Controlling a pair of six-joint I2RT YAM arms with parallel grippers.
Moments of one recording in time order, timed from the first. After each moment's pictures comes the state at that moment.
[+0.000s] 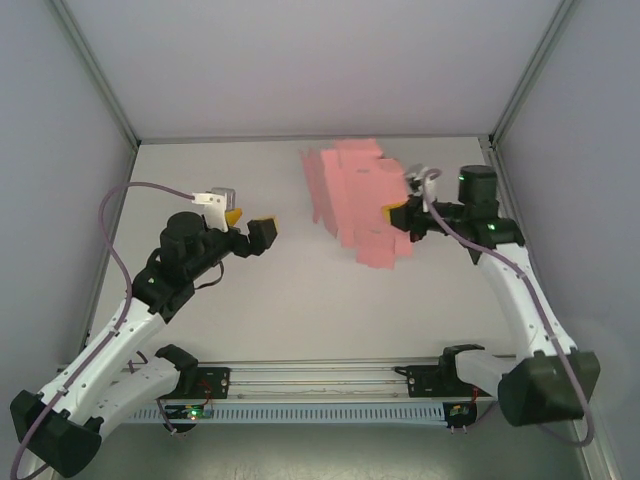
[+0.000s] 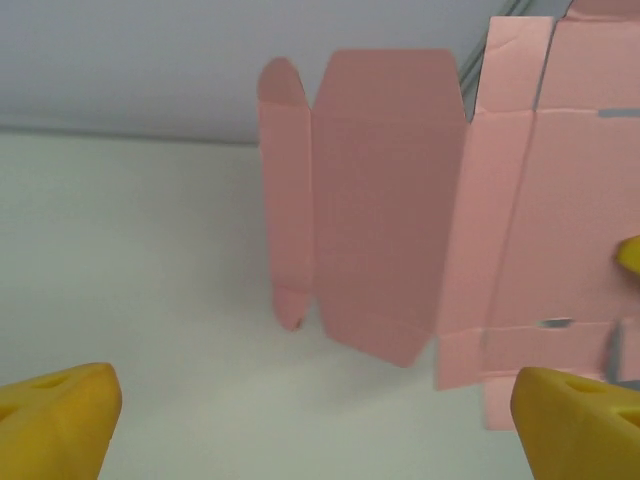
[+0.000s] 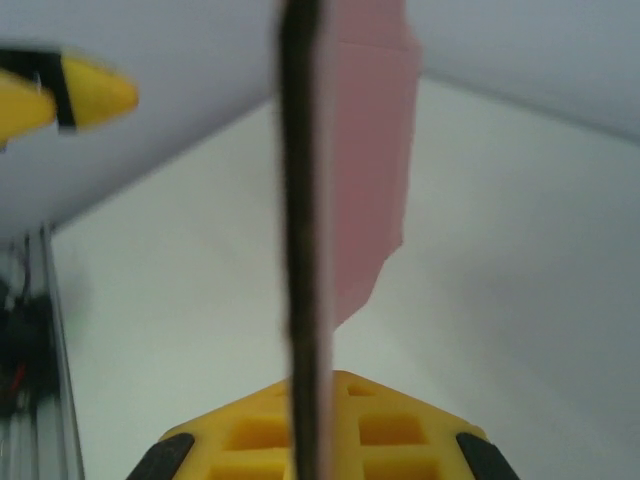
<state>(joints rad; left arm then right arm) -0.44 0.84 0.77 -0.21 0.20 -0.37 0.10 1.17 1.05 -0.58 -0.92 -0.28</state>
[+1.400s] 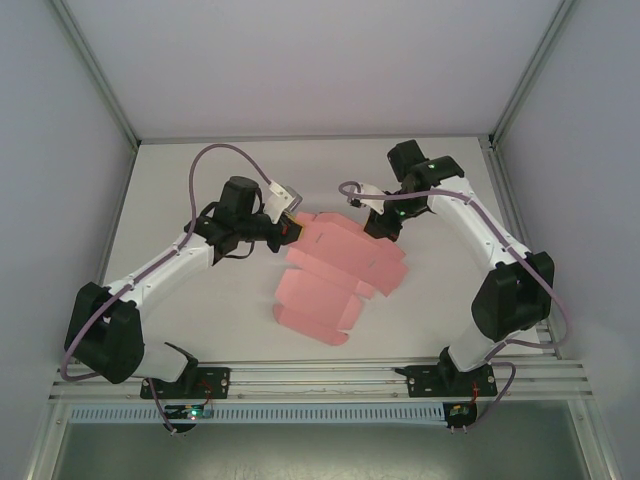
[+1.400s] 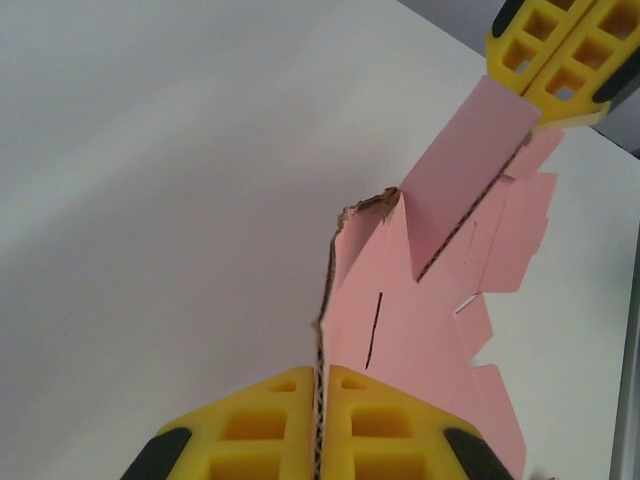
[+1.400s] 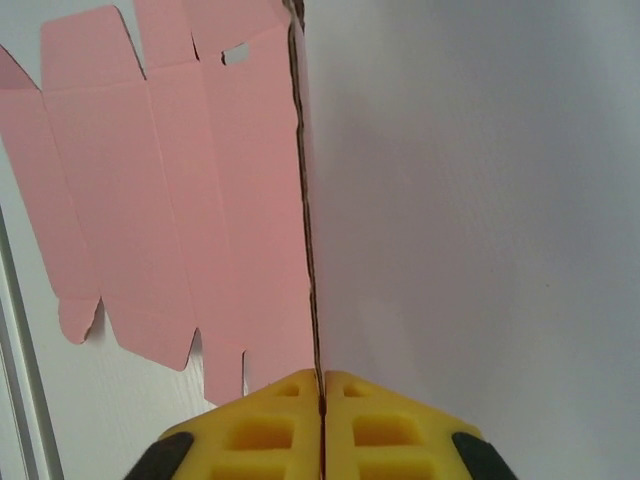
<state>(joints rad) -0.43 1.40 0.99 -0.25 0.62 0.07 0.32 1.63 1.51 -1.18 -0.51 -0.82</state>
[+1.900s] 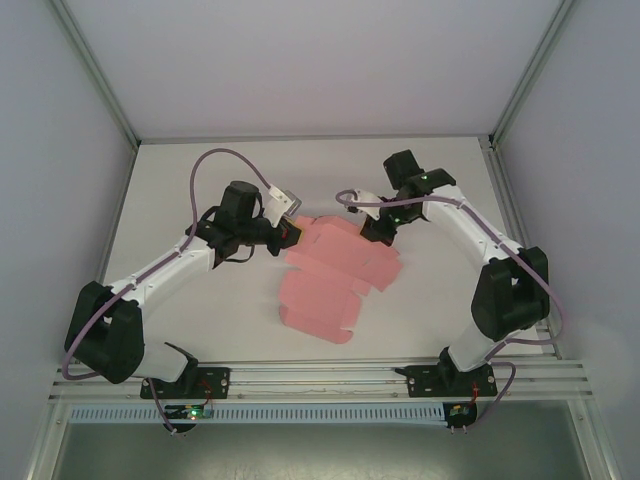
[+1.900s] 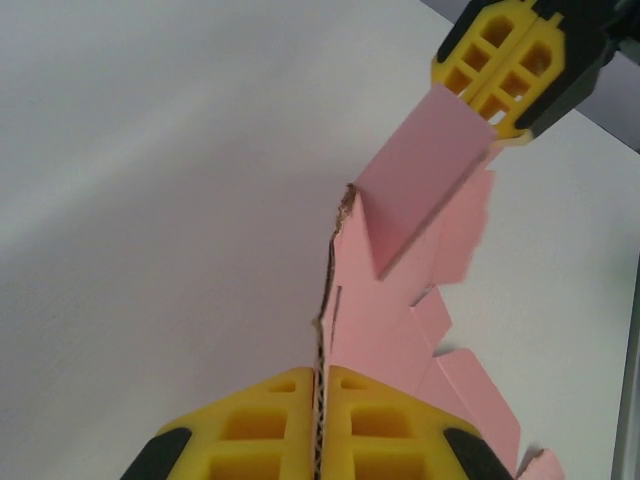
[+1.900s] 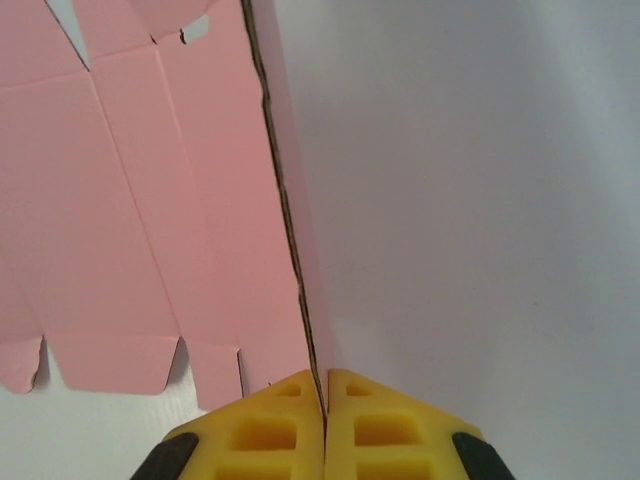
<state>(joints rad) -0.43 1.40 0.96 -0.22 0.62 0.05 0.33 1.63 1.36 -0.97 -0.48 -0.79</state>
